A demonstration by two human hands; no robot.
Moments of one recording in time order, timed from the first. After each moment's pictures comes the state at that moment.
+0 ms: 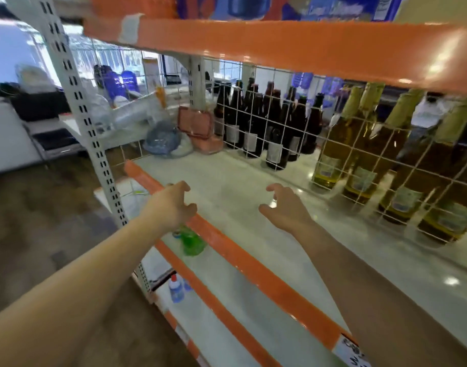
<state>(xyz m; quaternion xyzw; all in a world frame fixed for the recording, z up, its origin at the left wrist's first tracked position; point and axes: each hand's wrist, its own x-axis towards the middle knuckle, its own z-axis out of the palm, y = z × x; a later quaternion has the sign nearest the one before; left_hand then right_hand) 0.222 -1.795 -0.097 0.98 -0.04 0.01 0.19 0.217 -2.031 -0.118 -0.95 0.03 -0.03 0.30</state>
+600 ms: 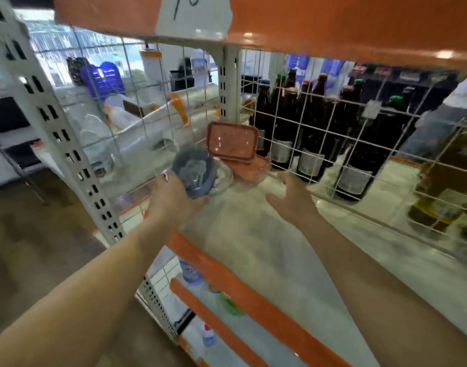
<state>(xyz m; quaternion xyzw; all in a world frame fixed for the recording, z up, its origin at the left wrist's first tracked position) 0.493 -1.674 -0.112 0.97 0.02 0.03 0.25 0.462 -1.898 -0.126 -0.92 0.10 -0.07 0.36</state>
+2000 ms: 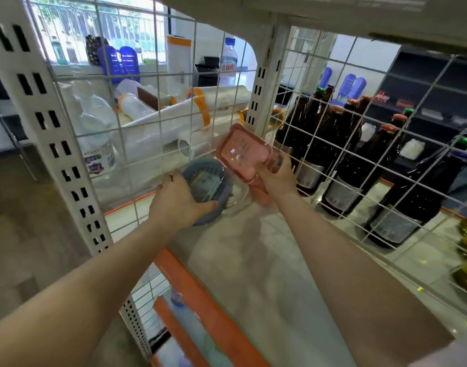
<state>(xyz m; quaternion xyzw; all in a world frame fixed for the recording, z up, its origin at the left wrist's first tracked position) 0.560 -1.656 -0.142 0.95 0.01 0.09 0.29 0.609 -1.853 -0.134 -0.79 0.09 -0.14 0.59</state>
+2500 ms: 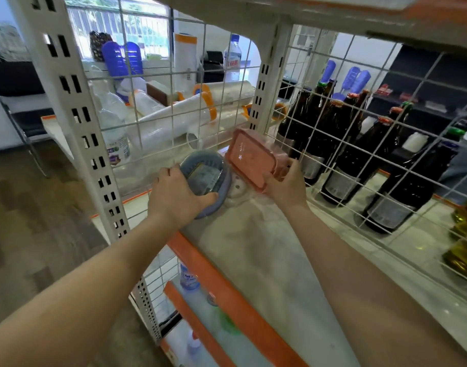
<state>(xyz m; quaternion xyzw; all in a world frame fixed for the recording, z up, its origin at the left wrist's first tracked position) 0.527 -1.642 -0.131 0.94 0.03 0.12 0.31 0.565 -1.851 -0.138 -0.85 0.08 -0.21 0.48</state>
